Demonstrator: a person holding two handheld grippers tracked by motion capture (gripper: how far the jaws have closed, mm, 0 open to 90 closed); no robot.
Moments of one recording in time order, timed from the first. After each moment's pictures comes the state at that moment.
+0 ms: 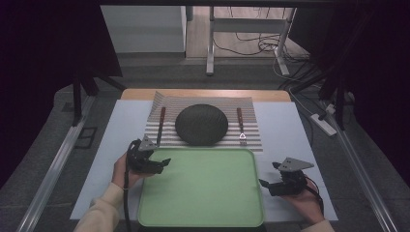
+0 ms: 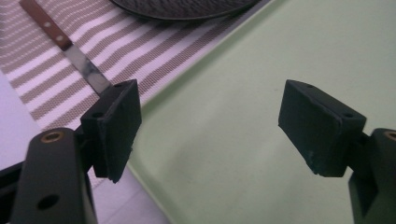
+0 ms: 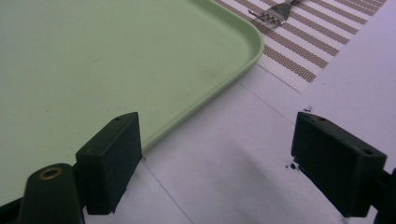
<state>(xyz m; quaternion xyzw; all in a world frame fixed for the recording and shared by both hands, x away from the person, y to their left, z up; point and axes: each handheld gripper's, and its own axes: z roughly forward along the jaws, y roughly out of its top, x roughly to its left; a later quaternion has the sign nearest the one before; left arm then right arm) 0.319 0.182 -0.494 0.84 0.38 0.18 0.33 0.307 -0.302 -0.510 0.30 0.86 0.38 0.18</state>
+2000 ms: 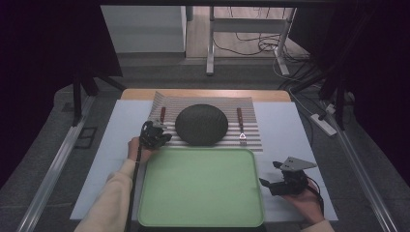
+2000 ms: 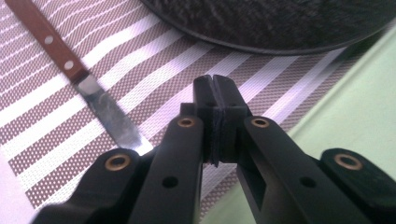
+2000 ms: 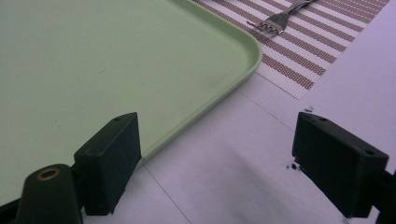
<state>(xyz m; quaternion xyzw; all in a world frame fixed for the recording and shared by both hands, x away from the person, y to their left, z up) 0.413 0.176 -0.524 0.85 0.41 0.15 0.31 0.307 -0.304 -0.508 0.30 0.85 0.40 0.18</state>
